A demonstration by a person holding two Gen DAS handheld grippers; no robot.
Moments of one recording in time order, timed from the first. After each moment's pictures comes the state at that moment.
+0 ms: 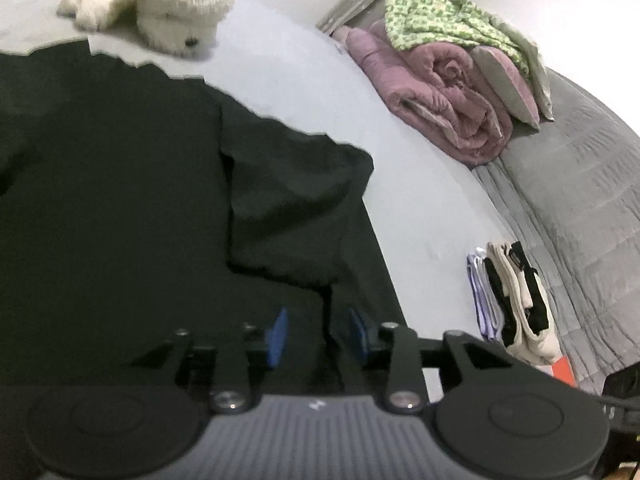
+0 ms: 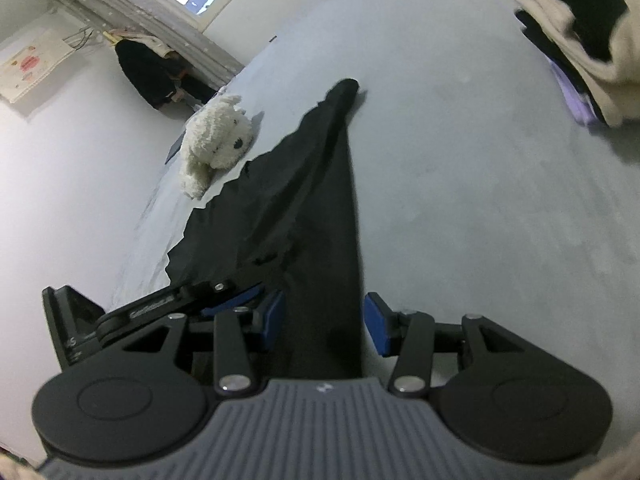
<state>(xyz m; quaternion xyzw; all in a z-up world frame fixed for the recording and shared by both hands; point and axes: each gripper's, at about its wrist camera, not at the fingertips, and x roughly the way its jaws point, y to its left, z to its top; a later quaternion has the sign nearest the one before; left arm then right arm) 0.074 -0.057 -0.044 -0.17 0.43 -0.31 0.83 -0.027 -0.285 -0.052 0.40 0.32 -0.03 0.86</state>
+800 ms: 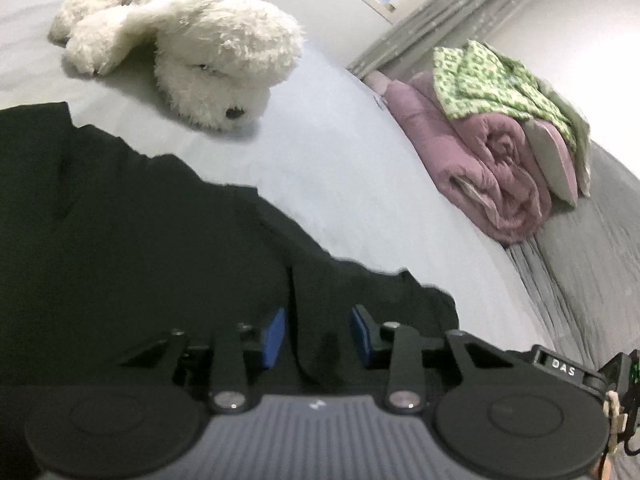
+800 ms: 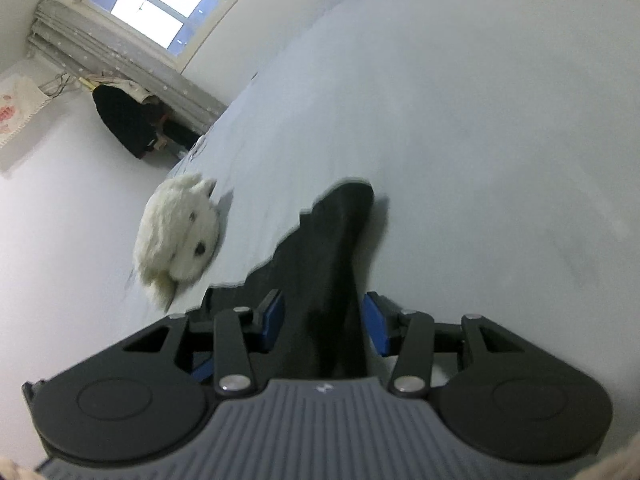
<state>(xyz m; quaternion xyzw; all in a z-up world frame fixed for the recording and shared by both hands) 0.229 -0.058 -0.068 -0.23 0.40 -0.27 0.85 0.157 -0.359 -0.093 0.43 0.28 -0.07 0.86</state>
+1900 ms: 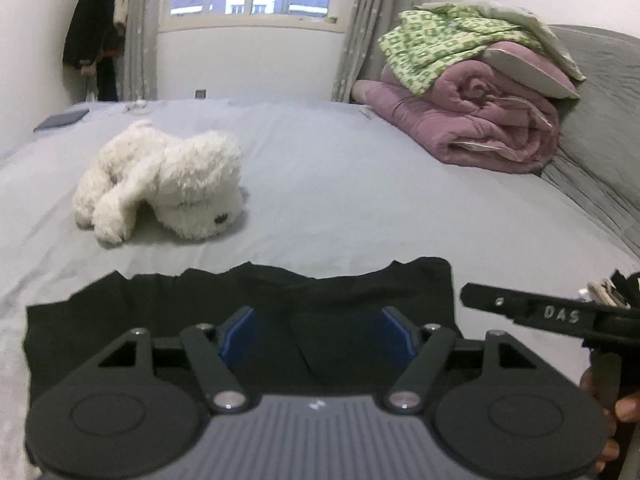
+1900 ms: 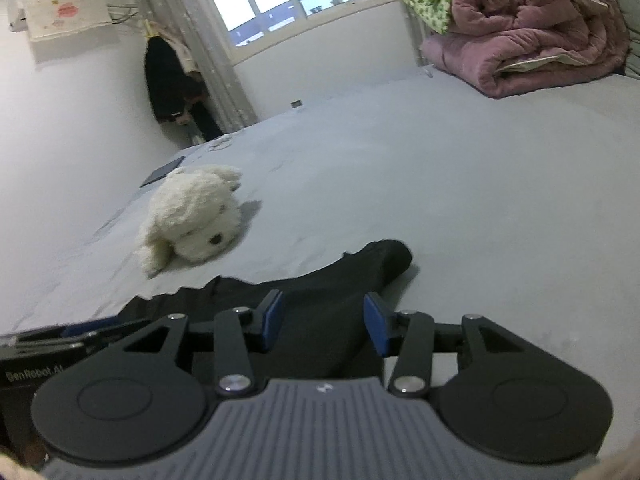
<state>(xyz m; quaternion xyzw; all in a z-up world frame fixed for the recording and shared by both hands) 0.137 -0.093 0.028 0.03 0.31 -0.23 0.92 0.132 -0.301 -0.039 0.23 0.24 -0.07 0.94</state>
